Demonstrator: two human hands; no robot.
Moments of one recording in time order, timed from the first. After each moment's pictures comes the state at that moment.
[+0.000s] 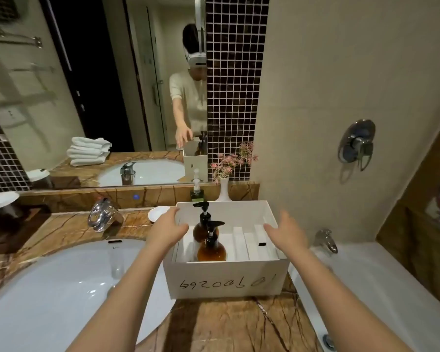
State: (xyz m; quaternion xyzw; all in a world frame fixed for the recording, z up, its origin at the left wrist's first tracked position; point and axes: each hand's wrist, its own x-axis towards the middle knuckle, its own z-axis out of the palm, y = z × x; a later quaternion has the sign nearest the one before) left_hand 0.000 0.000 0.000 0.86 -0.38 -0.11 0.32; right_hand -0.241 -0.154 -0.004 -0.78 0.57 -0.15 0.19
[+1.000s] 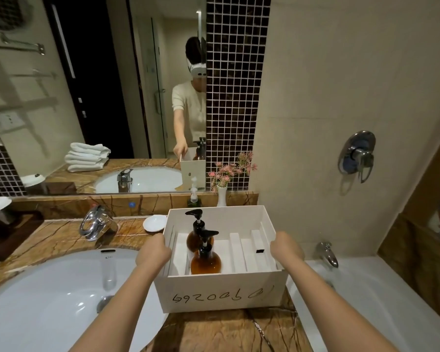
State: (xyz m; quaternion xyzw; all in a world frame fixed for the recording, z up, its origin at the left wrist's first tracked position) left_hand 0.011 -0.001 -0.032 0.92 -0.31 -0.10 0.23; right_hand -0.236 -0.170 -0.012 -0.77 0.60 -0.08 0.20
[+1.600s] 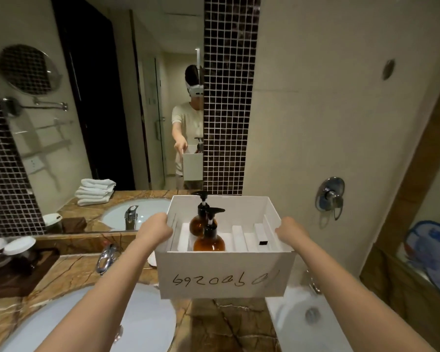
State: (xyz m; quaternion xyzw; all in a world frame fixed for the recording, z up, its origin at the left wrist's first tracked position) left_hand -0.018 0.019 0.205 0.90 -0.39 -0.06 0.21; right_hand -0.274 -0.162 0.202 -0.78 0.58 -0.09 0.20
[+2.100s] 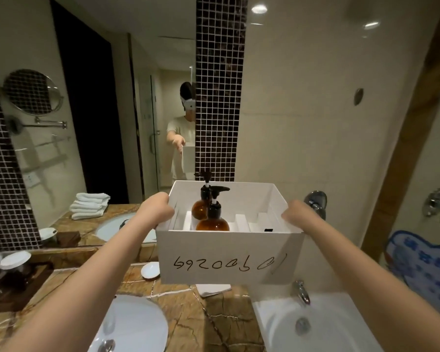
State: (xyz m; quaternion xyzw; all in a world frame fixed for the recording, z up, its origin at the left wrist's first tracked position) left_hand -0.061 0.033 0.314 0.88 -0.41 -0.03 0.24; right_hand -0.324 -0.148 0.310 -0.79 0.57 -0.13 0.18
